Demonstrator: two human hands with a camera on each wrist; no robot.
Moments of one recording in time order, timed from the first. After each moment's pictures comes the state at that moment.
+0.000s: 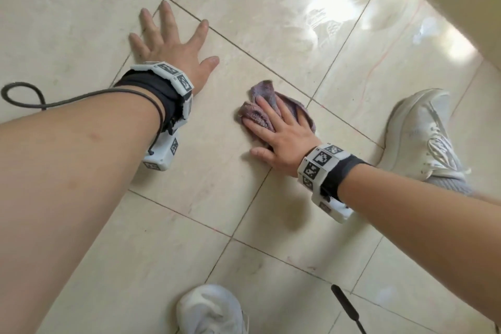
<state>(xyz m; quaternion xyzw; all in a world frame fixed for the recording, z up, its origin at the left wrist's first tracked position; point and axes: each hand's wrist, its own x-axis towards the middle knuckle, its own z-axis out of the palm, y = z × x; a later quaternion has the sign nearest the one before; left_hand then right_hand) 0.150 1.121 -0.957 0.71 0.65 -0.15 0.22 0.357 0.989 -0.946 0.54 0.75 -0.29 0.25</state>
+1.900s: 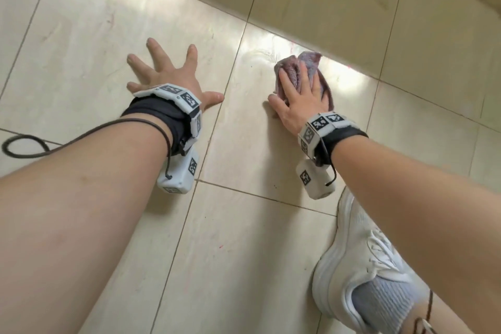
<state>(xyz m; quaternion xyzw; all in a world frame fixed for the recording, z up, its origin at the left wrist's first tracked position) 0.407 1.200 -0.943 0.70 0.63 -0.19 0.27 0.607 1.096 -0.952 0.81 0.49 -0.30 0.11</state>
